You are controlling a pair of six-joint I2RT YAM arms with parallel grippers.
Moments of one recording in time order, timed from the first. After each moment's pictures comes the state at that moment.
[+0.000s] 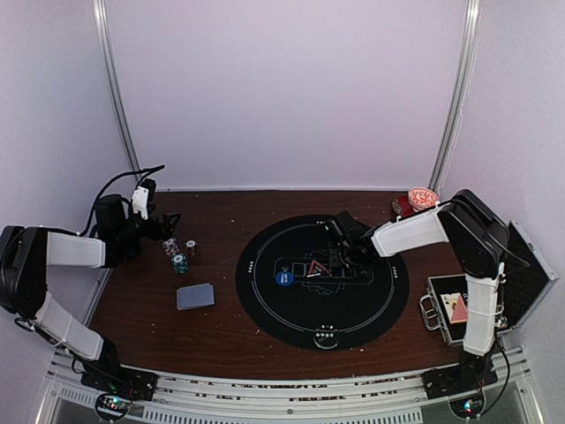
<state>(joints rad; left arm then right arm) -0.03 1.46 0.62 0.57 0.36 0.13 0.68 2.02 1.19 -0.12 0.43 0.55</state>
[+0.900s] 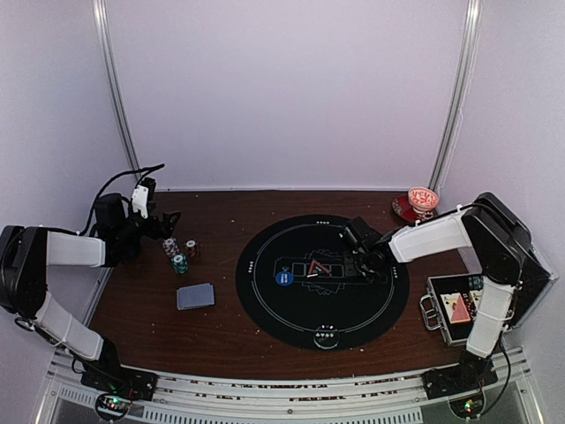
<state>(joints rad) -0.03 1.46 0.63 0.57 0.35 0.13 0.68 1.86 1.02 -0.20 0.45 0.55</state>
